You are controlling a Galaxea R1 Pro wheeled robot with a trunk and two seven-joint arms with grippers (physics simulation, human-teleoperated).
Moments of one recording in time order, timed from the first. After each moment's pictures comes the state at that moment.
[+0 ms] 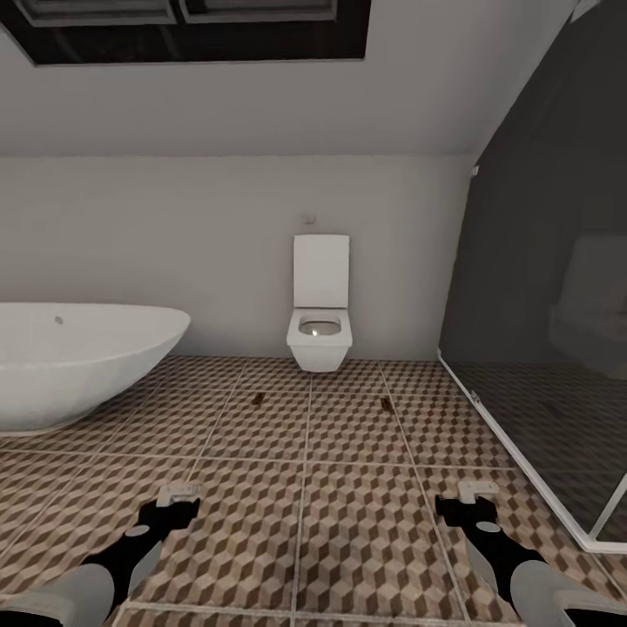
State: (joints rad) left arm -0.69 0.15 -0.18 -0.13 0.19 -0.15 0.02; right arm -0.70 -0.13 -0.06 -0.13 0.10 -0.14 -0.11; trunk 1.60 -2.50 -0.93
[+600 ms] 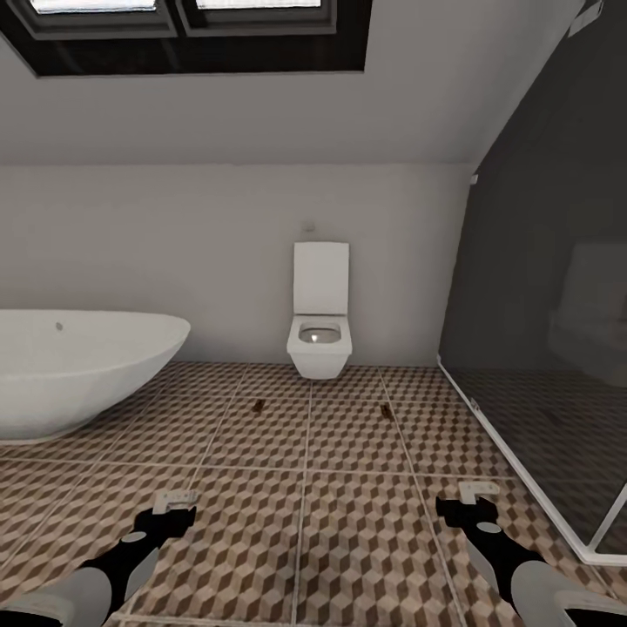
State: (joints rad) left arm -0.69 0.15 -0.18 -0.09 0.20 -0.15 0.02; right arm -0.70 -0.14 -0.06 -0.13 0.09 -0.14 -0.11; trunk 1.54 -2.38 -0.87
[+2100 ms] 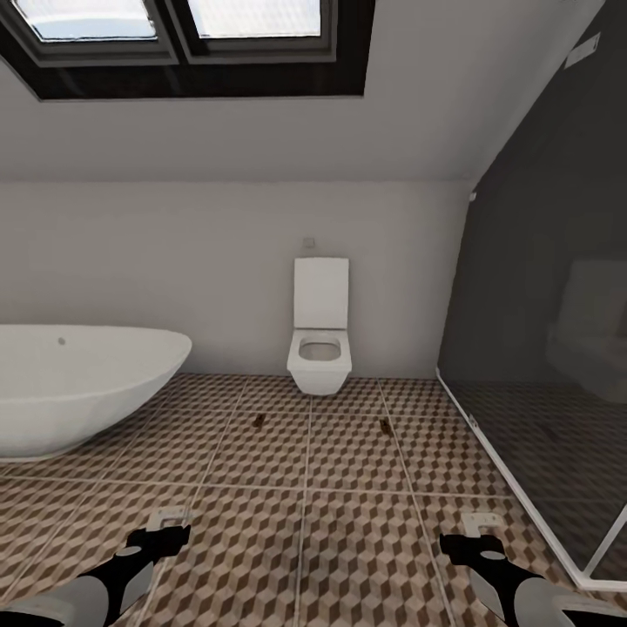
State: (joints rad) left arm -0.69 0.15 -0.18 -0.01 0.22 -0.15 0.02; right arm -0.69 -0.13 -0.06 0.03 0.10 -0.14 -0.11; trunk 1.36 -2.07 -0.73
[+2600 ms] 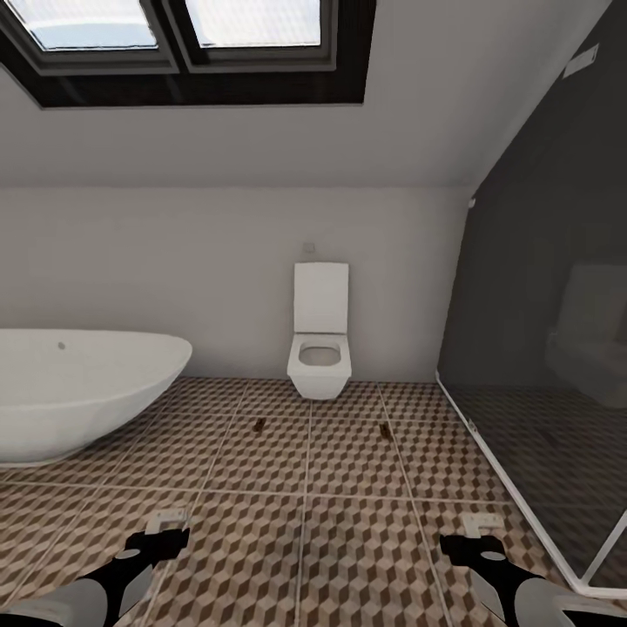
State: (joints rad) left arm -0.68 0.15 -0.18 -0.01 0.22 -0.15 0.02; right arm -0.69 -0.14 -0.06 0.03 0.10 -0.14 -0.11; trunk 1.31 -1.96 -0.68
